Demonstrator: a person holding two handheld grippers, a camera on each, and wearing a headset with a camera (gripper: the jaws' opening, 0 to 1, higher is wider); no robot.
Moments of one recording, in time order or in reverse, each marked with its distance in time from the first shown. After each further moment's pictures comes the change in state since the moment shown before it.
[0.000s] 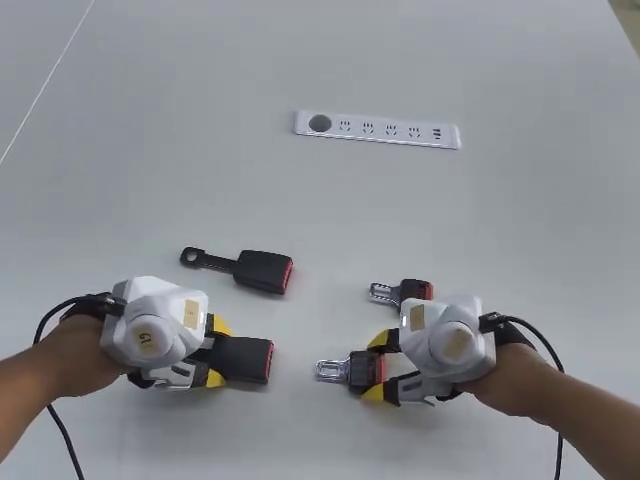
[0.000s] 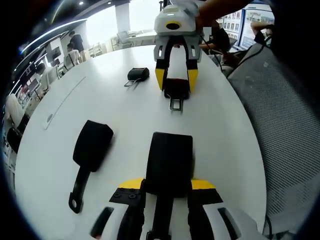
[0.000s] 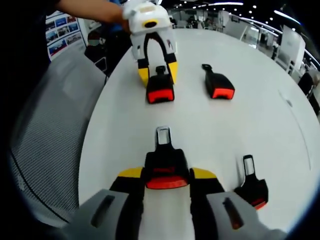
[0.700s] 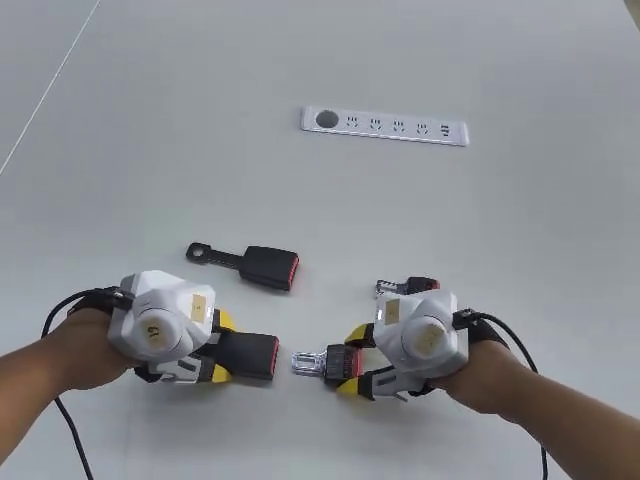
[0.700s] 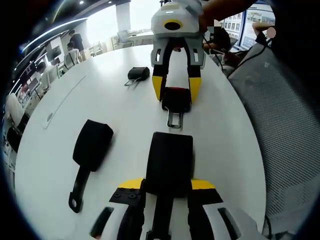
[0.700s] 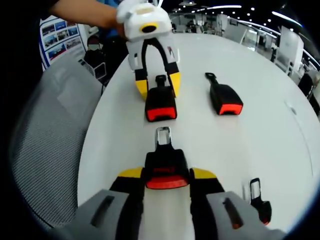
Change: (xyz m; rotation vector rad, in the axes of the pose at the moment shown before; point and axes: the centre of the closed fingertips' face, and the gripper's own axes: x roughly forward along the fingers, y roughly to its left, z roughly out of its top) left arm 0.001 -0.002 -0.001 -0.004 0.007 0.001; right arm 0.020 0.003 0.030 0.007 -0.045 0.000
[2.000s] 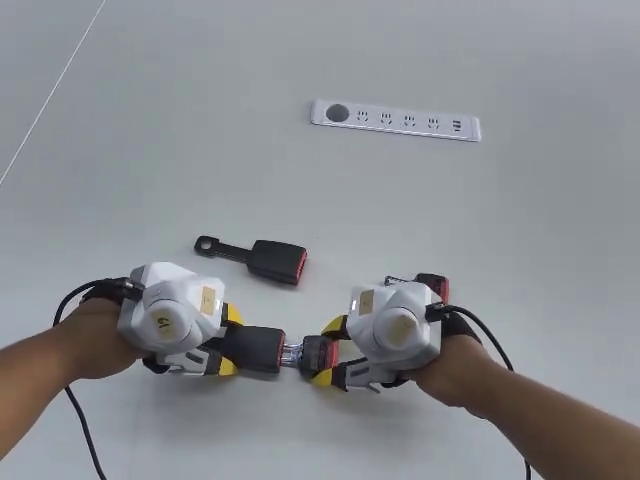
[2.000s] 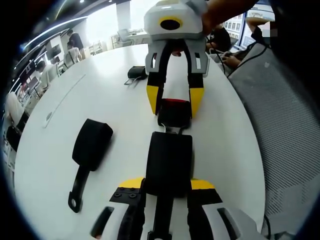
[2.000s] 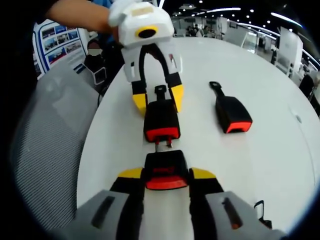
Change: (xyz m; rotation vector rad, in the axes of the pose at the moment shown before) left arm -0.001 0.000 -0.001 -0.007 0.008 -0.007; right arm 0.022 -0.001 0.029 0.011 -0.036 0.009
